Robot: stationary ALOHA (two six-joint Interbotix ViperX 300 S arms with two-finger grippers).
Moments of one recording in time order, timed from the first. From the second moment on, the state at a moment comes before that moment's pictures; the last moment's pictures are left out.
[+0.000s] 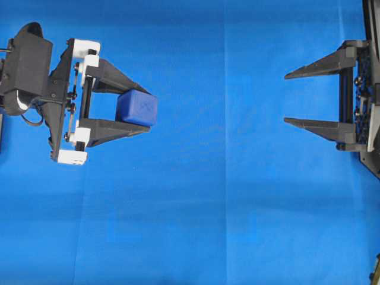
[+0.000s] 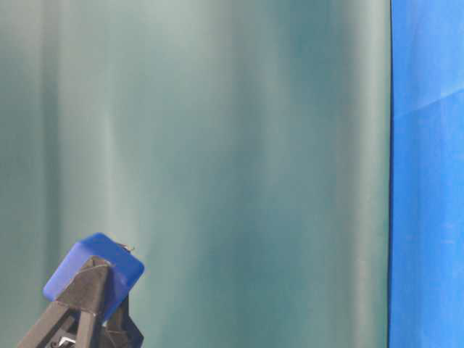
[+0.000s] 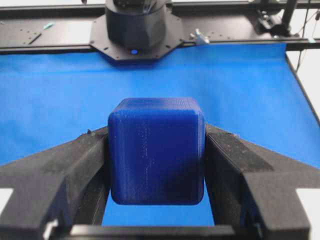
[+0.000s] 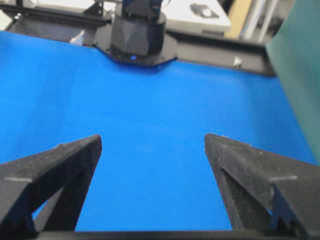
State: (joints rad) left arm -0.05 -0.47 0.70 0.02 -0.06 -0.01; right arm -0.03 -0.85 1.09 -0.03 -0.21 -0.03
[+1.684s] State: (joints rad) left arm -0.04 -0.48 0.70 0.02 -0.06 -0.02; right arm -0.02 -0.87 1.02 -0.67 -0.23 -0.52
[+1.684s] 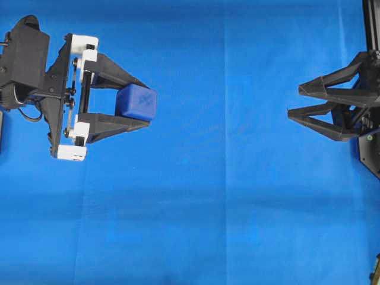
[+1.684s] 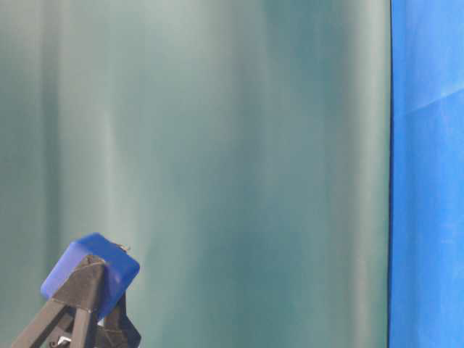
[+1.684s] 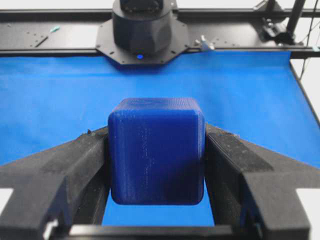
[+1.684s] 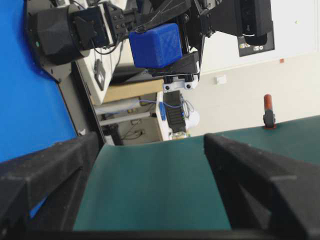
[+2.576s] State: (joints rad) left arm -0.04 -0.48 0.70 0.02 -0.06 -0.02; right arm -0.02 -0.86 1.02 -0.67 -0.23 -0.52
